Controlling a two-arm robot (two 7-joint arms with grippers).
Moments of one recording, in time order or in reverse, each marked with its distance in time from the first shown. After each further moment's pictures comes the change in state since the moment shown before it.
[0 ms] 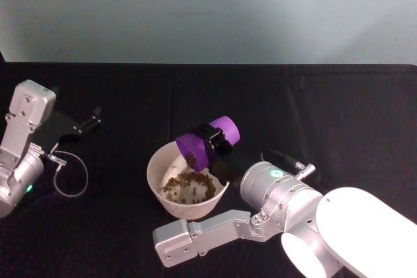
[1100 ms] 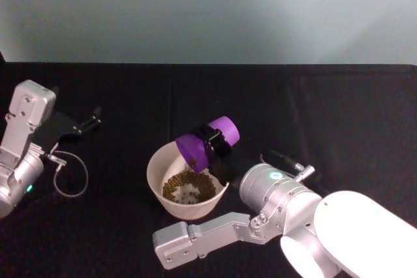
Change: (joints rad) left arm 0.000 0.000 0.000 0.000 0.000 0.000 0.000; right arm -0.004 0.000 -0.005 0.004 -0.018 0.000 -0.014
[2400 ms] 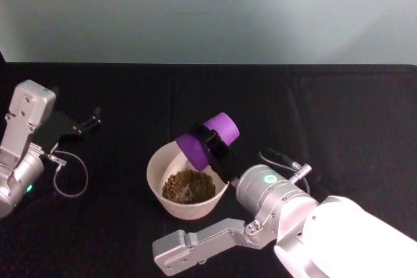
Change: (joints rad) left arm 0.000 0.000 0.000 0.000 0.000 0.000 0.000; right arm 0.019 0.006 -0.045 -0.009 -0.120 0.016 0.029
